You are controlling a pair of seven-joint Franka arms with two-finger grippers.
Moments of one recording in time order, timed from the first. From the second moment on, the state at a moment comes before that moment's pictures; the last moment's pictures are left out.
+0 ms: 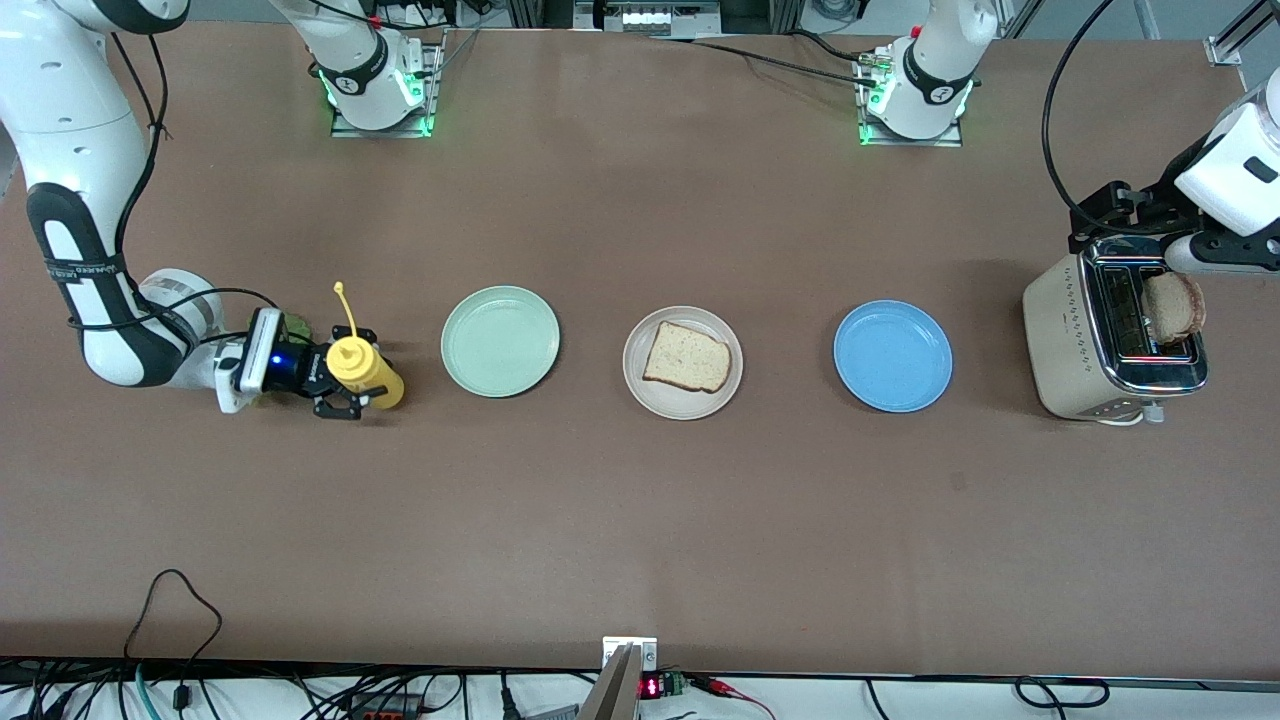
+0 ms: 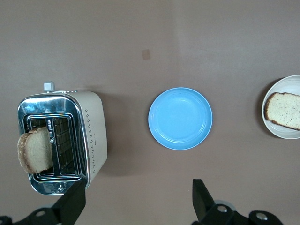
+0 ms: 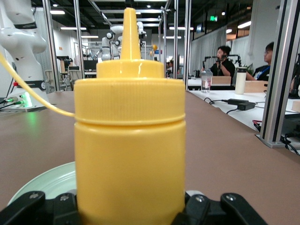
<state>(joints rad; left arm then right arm) -0.09 -0.01 0.04 -1.61 0.02 1.56 0.00 -0.26 0.73 0.12 -1.81 1.33 1.70 -2.51</state>
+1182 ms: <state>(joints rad) -0.09 -0.01 0.04 -1.61 0.02 1.55 0.00 0.24 0.69 0.12 -1.53 1.13 2.38 -1.96</state>
